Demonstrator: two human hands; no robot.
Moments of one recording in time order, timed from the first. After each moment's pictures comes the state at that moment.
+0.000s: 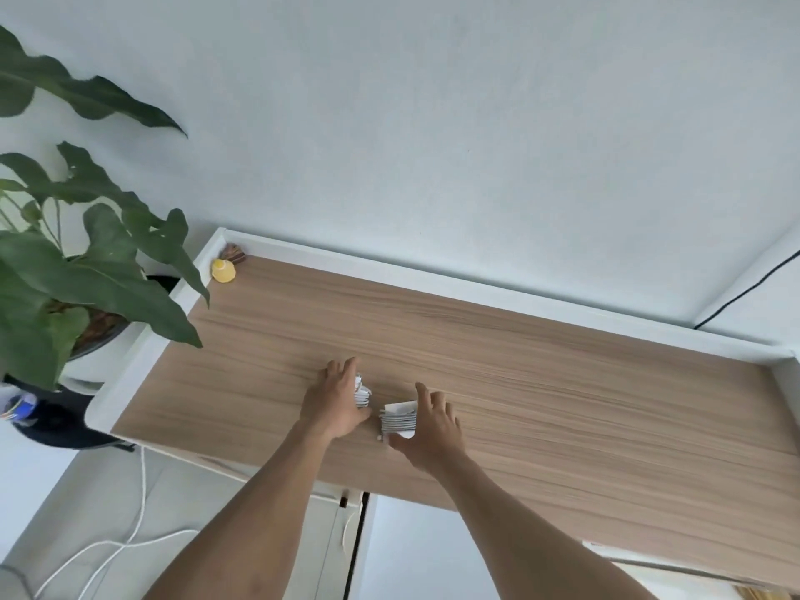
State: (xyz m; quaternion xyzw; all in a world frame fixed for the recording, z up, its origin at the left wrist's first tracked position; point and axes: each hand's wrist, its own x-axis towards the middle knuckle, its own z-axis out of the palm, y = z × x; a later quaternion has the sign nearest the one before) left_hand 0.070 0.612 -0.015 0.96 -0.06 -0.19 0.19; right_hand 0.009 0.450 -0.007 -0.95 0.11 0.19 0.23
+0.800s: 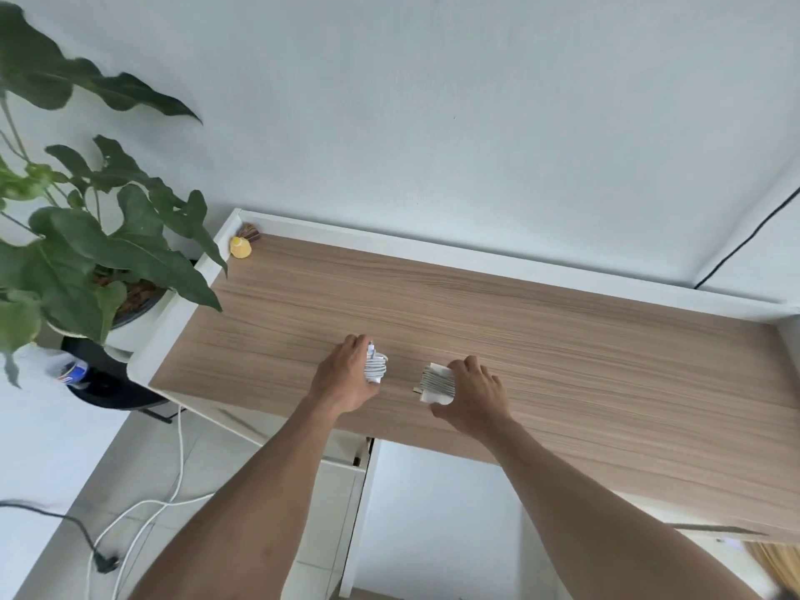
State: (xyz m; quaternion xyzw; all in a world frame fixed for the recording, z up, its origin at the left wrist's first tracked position) left_hand 0.021 0.602 0.009 0.97 -0.11 -0.10 0.20; right_hand -0.031 0.389 0.020 -0.98 0.04 0.13 0.15
